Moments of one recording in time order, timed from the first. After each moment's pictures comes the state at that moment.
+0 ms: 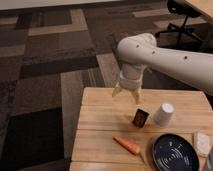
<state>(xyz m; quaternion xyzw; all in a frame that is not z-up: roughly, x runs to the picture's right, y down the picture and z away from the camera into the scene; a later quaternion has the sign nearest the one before) 0.124 0.043 0.667 -0.22 0.30 0.78 0.50</state>
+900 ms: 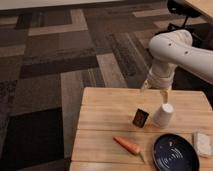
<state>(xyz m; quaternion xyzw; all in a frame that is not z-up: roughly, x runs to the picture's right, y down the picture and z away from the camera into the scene) 0.221 0.039 0.654 -0.13 0.33 0.83 0.43</state>
